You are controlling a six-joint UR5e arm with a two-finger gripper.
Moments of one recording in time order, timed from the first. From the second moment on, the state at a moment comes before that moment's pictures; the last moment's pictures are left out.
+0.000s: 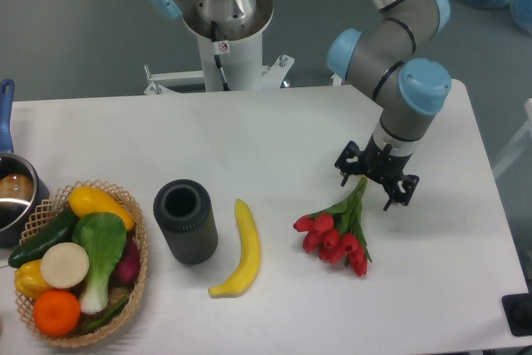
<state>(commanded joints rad) 2.77 -2.03 -1.75 -0.93 1.33 1.34</state>
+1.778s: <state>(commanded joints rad) 2.76 -2.09 -1.74 -0.94 1.25 1.33</state>
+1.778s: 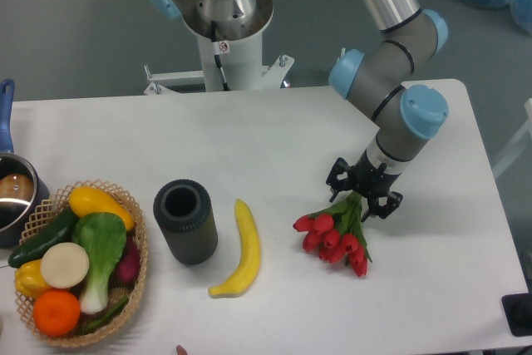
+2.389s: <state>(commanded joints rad) 2.77 -2.08 -1.74 -0.95 1.23 1.33</state>
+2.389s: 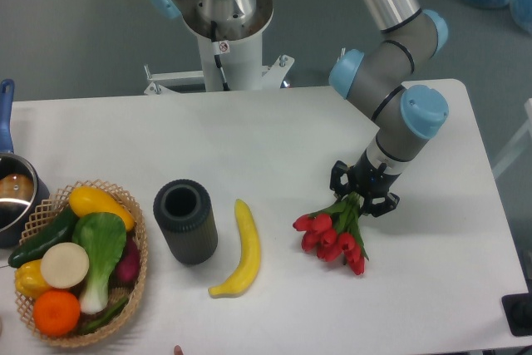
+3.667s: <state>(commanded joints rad) 2.77 -1.81 -1.73 -1.05 0.93 1.17</state>
